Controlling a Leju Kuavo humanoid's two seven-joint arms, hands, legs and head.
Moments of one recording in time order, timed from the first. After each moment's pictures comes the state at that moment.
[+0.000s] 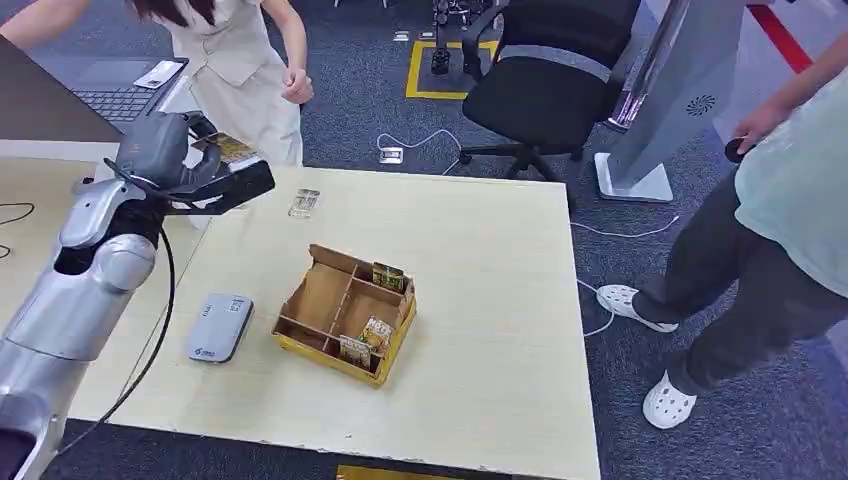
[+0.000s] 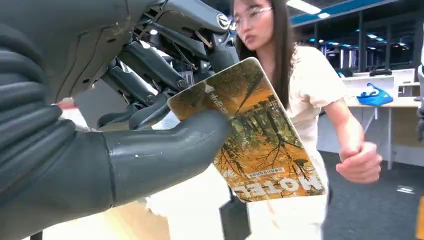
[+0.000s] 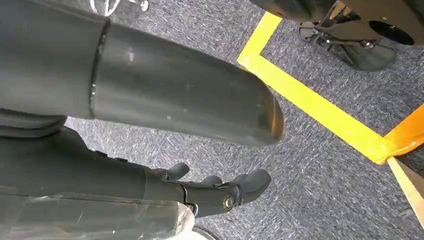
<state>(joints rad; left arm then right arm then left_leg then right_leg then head) -0.70 0.47 -0.38 -1.43 -0.65 0.02 0.30 0.17 -0.40 0.83 -1.08 0.07 -0.25 0.53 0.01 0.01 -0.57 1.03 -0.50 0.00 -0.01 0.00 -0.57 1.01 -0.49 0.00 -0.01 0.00</state>
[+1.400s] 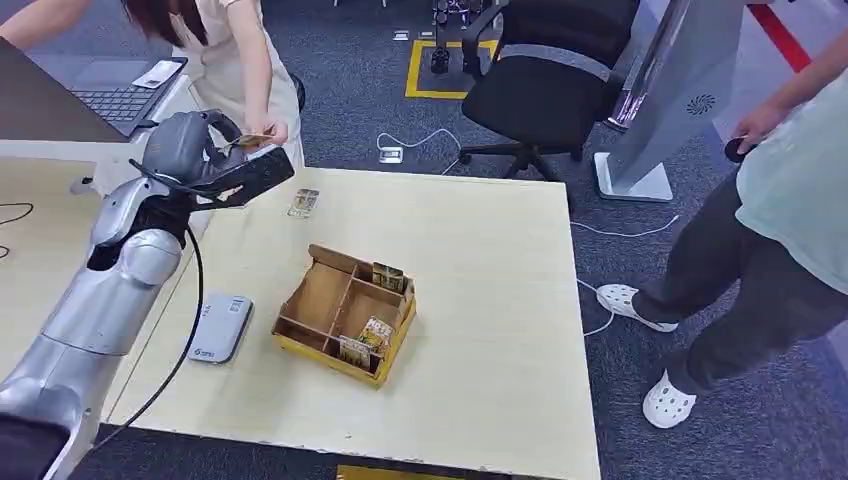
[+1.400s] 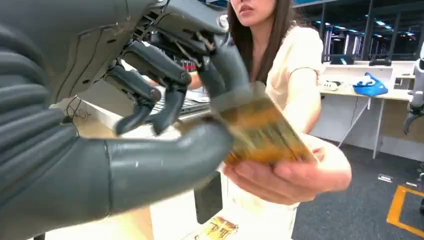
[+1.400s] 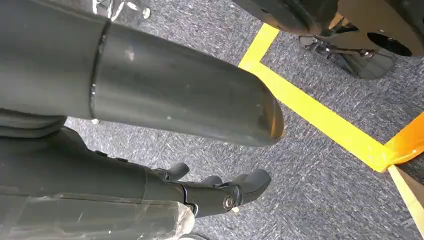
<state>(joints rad) -0.71 0.38 -0.35 -1.39 -0.63 0.02 0.32 0.21 -0.36 0.72 -1.08 0.14 -0.19 0.53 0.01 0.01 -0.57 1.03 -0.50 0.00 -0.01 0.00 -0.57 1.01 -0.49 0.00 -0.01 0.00</state>
